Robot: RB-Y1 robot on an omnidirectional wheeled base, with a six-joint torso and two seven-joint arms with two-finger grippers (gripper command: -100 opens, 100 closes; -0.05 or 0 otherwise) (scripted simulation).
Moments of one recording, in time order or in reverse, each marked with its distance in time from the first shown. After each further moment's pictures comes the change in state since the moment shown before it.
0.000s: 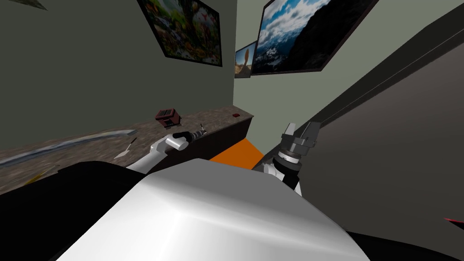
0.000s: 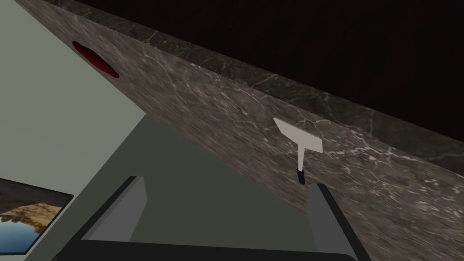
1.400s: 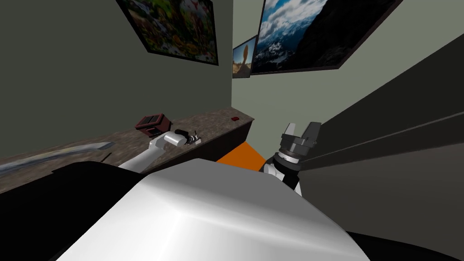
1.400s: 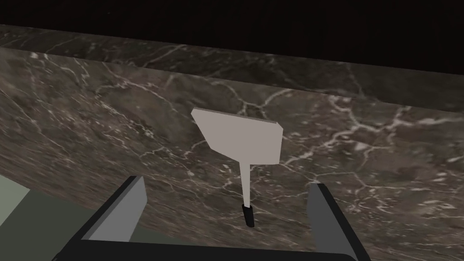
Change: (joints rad) left arm -0.057 0.062 0.008 0.113 0.113 0.393 -0.078; right arm 0.000 0.000 0.000 0.000 0.000 0.000 0.000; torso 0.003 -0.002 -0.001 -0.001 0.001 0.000
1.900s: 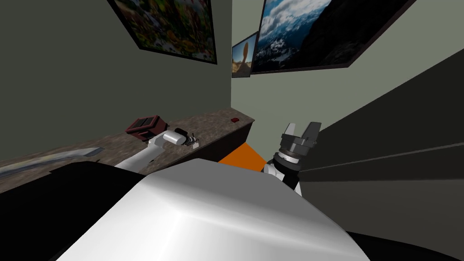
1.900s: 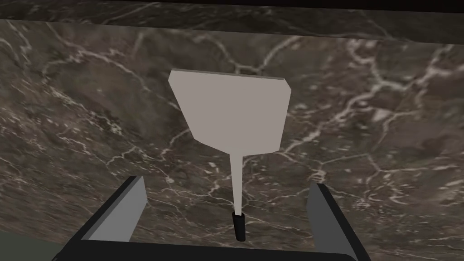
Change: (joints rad) left arm -0.021 0.023 0.006 0.040 0.044 0.124 -0.027; right arm 0.000 0.000 0.000 0.000 0.000 0.000 0.000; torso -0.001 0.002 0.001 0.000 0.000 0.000
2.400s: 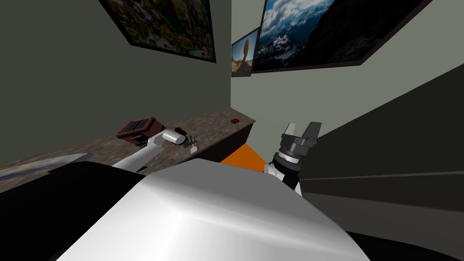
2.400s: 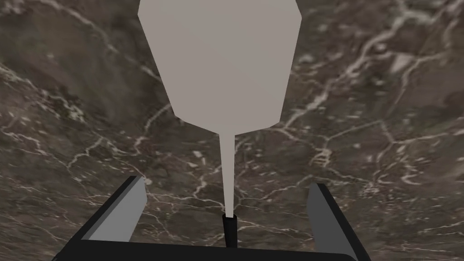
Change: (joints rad) left arm -0.013 0.018 0.003 0.032 0.030 0.107 -0.022; right arm 0.000 0.000 0.000 0.000 0.000 0.000 0.000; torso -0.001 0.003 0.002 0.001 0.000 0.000
